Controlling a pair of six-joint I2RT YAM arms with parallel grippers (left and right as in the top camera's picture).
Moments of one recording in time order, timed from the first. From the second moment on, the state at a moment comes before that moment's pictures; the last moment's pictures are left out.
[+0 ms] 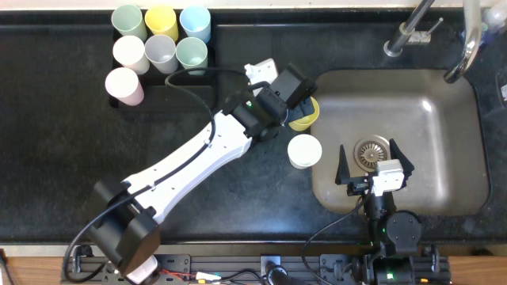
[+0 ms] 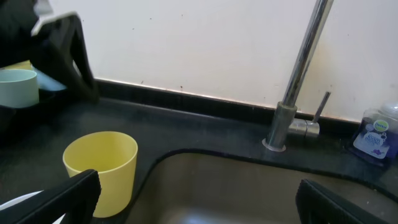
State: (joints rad) left arm -0.80 1.83 1.55 -0.73 -0.19 -1.10; right arm 0.05 0.01 0.02 -0.01 -0.07 -0.09
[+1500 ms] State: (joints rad) left arm -0.61 1.86 1.55 -0.85 -0.10 -1.15; right arm 0.05 0.01 0.02 -0.01 -0.07 -0.09
